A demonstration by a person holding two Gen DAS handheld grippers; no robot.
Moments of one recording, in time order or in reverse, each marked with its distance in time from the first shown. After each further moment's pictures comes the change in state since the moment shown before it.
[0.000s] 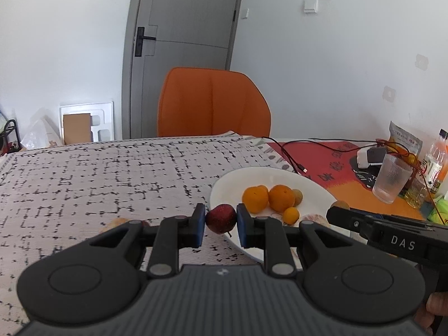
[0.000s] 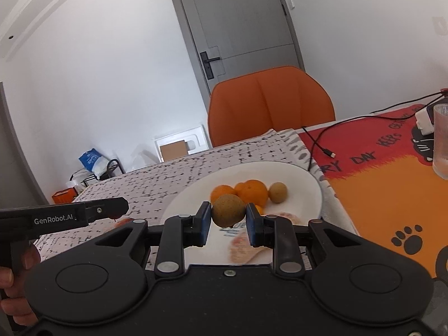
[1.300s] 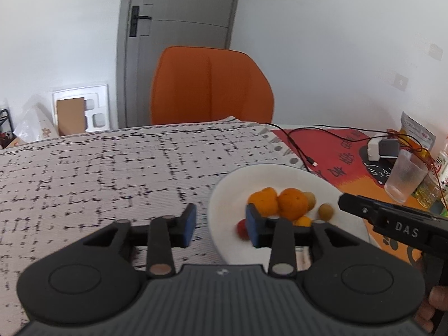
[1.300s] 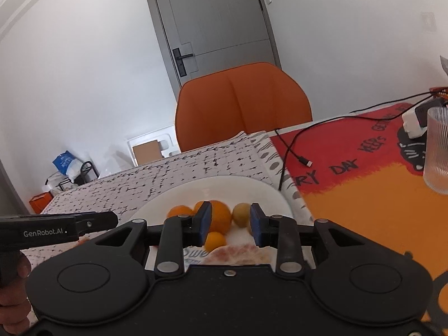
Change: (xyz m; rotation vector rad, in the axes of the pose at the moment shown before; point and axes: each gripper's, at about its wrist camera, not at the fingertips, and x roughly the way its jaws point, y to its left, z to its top) left arm 0.048 0.006 0.022 -0.008 0.089 0.005; right arm 0.036 -0.022 0.021 0.025 0.022 -0.101
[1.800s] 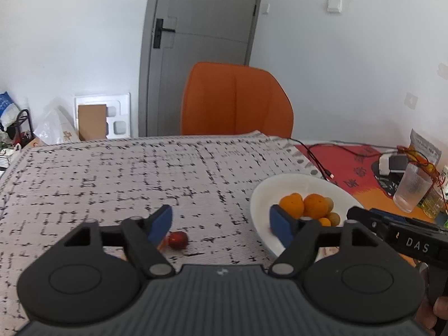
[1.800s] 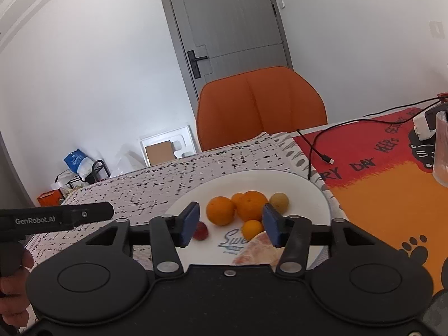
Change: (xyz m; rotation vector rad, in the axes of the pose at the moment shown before) left arm -0.047 0.035 -0.009 -0.041 -0.071 0.057; right arm -0.020 0.037 -0.011 -0.028 -0.019 0.034
